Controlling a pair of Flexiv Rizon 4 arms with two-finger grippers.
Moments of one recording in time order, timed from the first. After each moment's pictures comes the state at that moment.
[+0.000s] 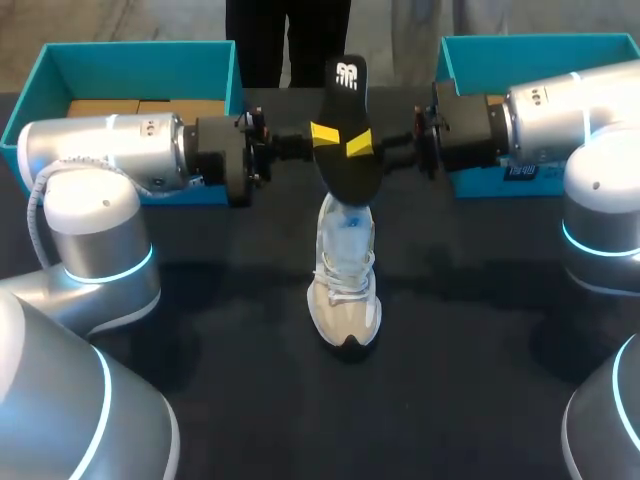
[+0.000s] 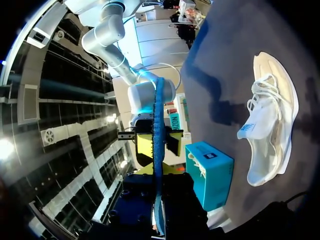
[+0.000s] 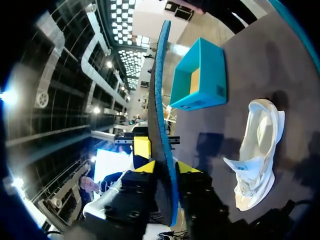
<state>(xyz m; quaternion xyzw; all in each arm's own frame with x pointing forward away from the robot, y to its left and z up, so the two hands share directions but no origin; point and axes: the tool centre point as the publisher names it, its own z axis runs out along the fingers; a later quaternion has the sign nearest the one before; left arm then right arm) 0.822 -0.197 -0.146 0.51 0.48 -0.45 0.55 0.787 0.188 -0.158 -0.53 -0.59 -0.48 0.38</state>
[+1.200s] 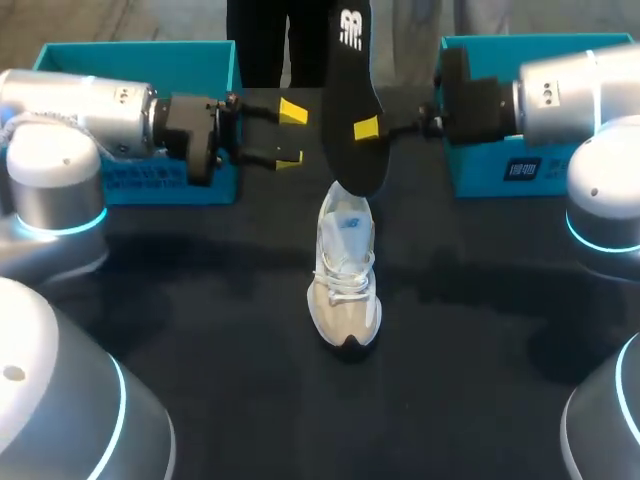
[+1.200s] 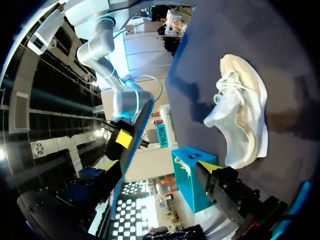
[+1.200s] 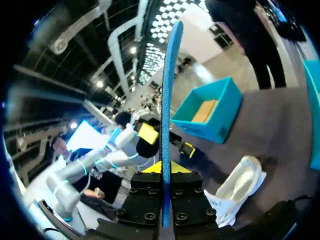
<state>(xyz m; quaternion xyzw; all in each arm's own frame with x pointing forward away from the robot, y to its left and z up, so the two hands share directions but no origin) 0.852 -0.150 -0.168 0.59 0.46 -0.44 0.49 0.810 0.178 -0.138 -0.40 -0.70 -0.56 0.20</state>
